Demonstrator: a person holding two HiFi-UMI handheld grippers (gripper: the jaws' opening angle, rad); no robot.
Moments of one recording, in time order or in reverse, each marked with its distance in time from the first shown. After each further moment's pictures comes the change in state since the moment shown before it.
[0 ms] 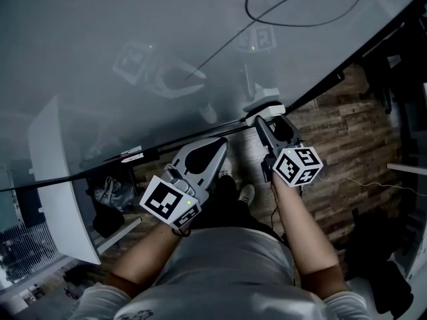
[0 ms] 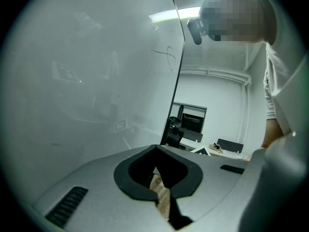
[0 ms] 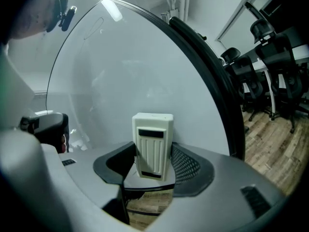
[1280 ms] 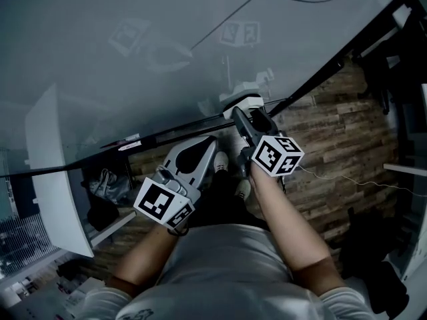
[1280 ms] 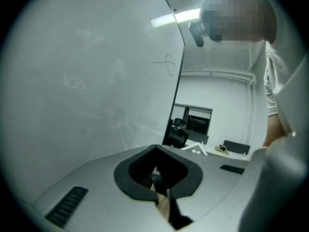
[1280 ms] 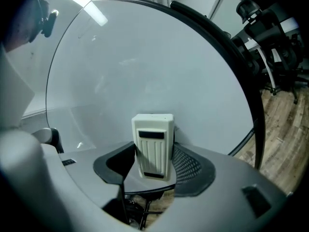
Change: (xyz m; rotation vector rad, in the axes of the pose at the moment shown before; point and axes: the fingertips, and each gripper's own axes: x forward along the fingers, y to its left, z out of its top) left arm -0.038 -0.003 -0.011 -0.007 -0.031 0.086; right arm 0.025 0.053 -0.027 0.177 0.025 0.056
